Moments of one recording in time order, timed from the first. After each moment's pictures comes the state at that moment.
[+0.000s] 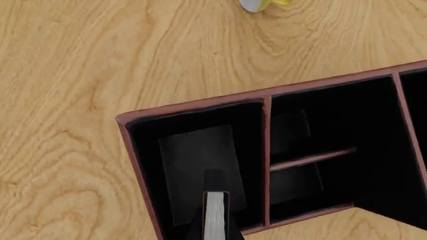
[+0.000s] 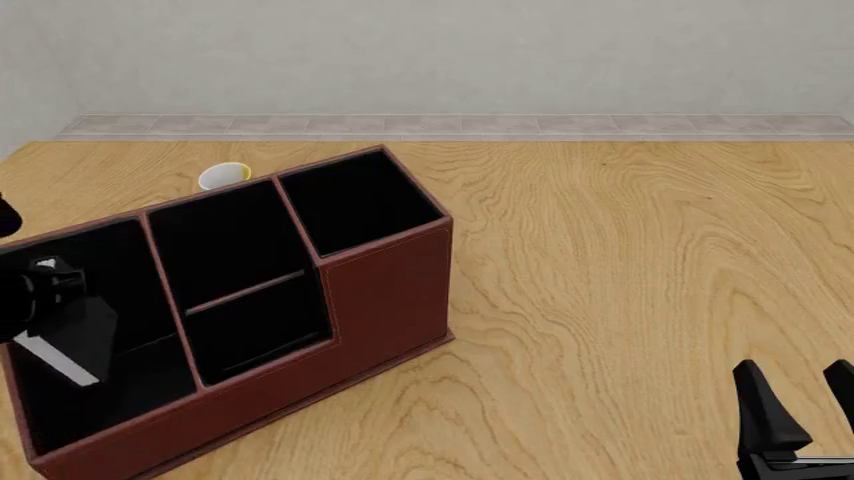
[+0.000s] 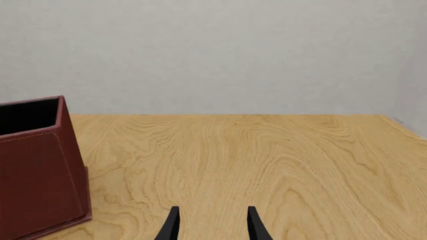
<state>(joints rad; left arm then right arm) 0.17 0.97 -0.87 0.90 -0.16 0.00 0.02 -0.01 -0.01 0.00</state>
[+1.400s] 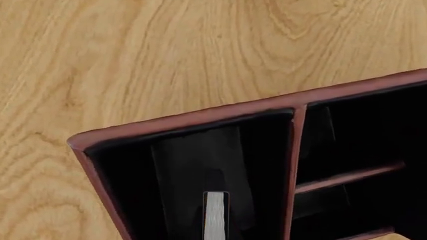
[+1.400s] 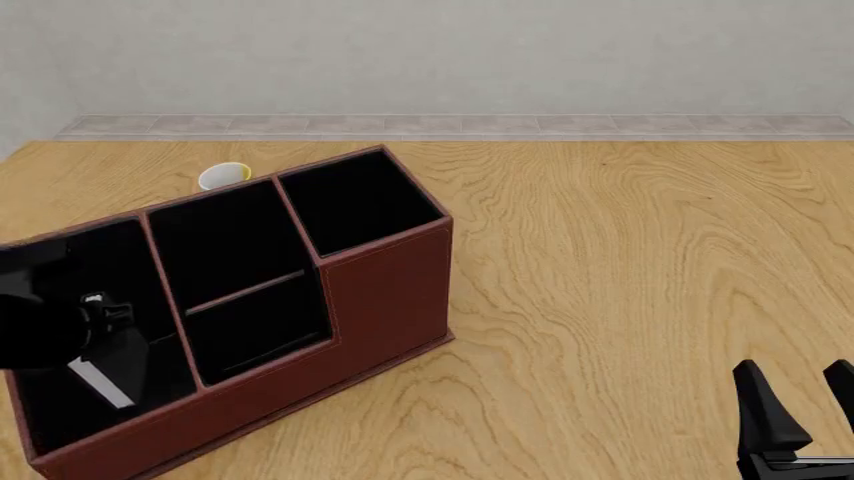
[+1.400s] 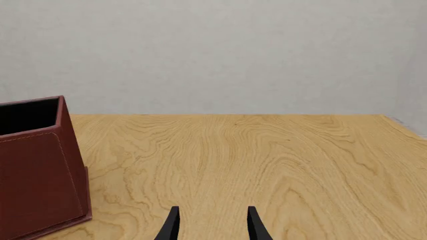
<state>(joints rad) 0.17 1.12 -0.71 0.66 -0.15 0.00 0.02 -0.01 -0.01 0.00</state>
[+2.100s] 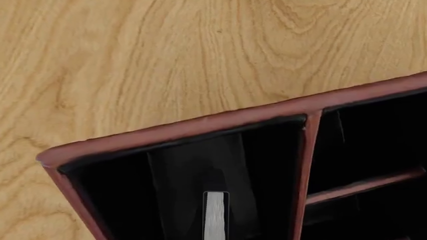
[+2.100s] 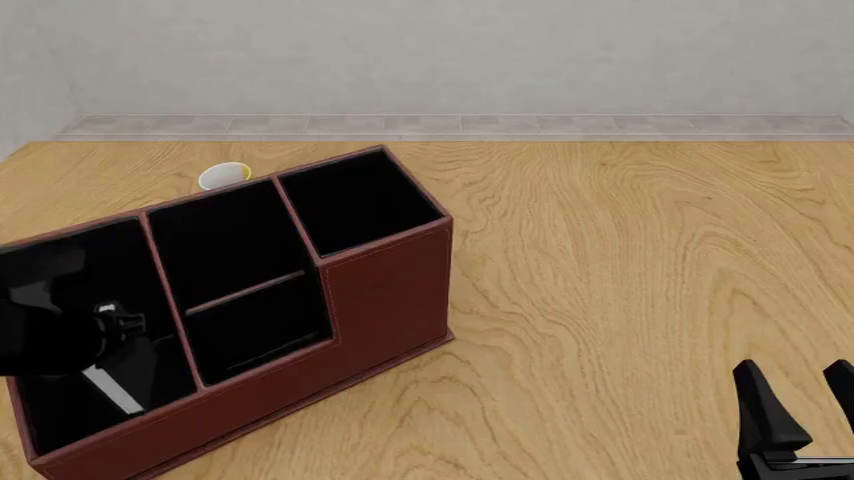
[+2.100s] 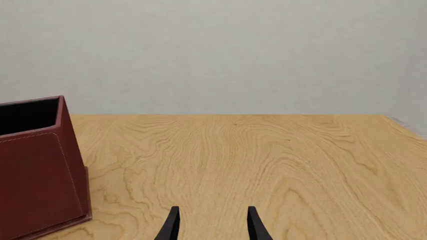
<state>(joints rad) 0.17 1.18 -0.66 0.57 -0.14 0.00 0.02 -0.01 -0.01 0.00</state>
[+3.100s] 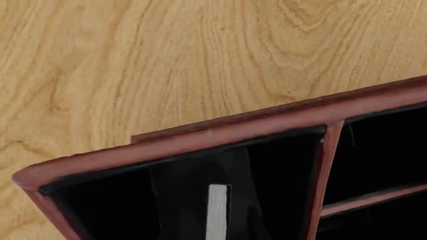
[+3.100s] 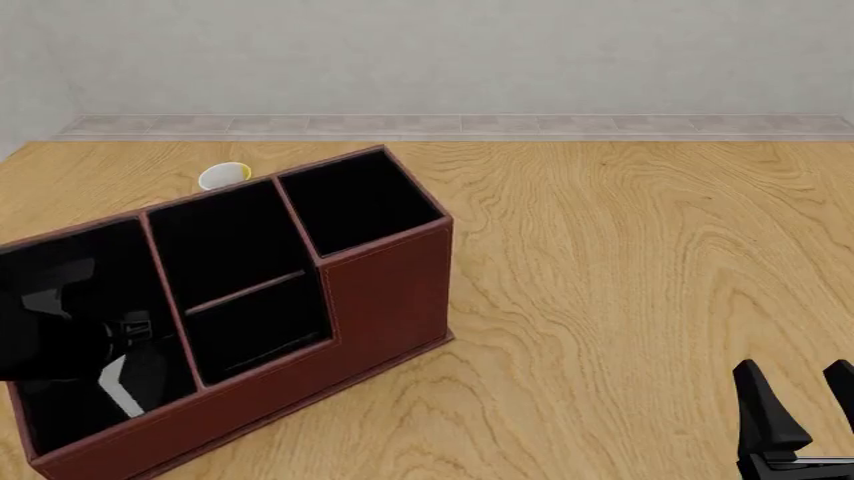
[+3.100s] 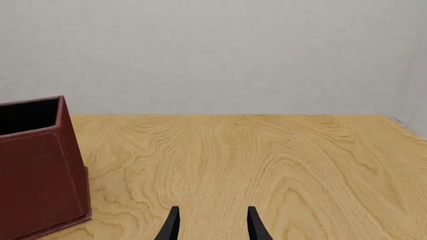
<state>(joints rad) 0.18 1.23 -0.63 0.50 -0.13 0.00 0.02 -0.01 -0.01 0.00</state>
